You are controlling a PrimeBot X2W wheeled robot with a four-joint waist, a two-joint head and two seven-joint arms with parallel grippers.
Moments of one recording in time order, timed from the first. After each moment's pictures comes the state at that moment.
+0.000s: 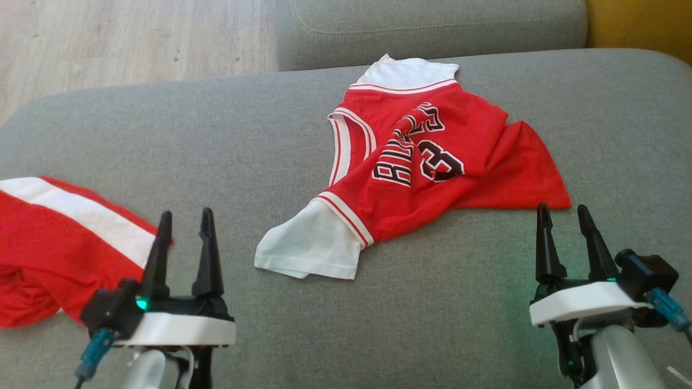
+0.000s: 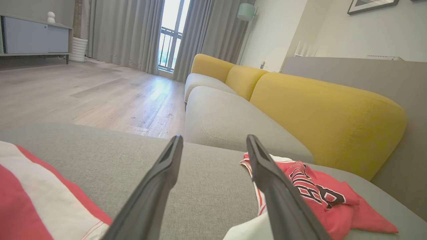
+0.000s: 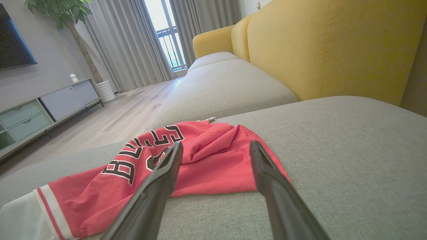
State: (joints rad) left arm -0.08 0.17 -0.26 0.15 -0.50 -0.02 -0.25; right arm -0.11 -0.05 0.00 0.37 0.25 0.12 -0.25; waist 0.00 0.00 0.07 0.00
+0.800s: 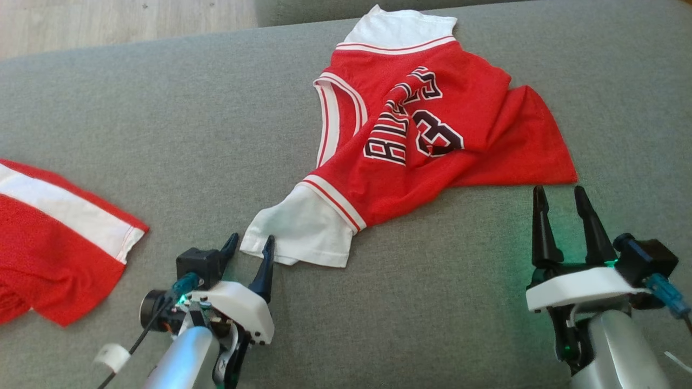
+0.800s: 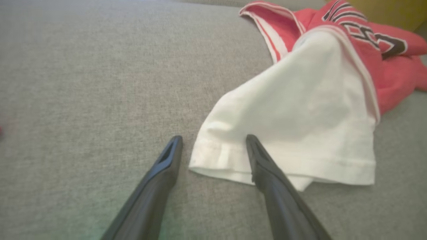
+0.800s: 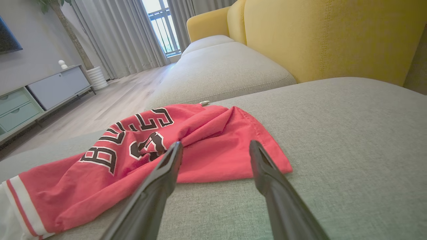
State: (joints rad) left arm -0.30 0.12 -0.42 0.57 -0.43 0.00 -0.02; right arm -0.15 -0.05 0.02 0.34 0.24 0.12 -0.25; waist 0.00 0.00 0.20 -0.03
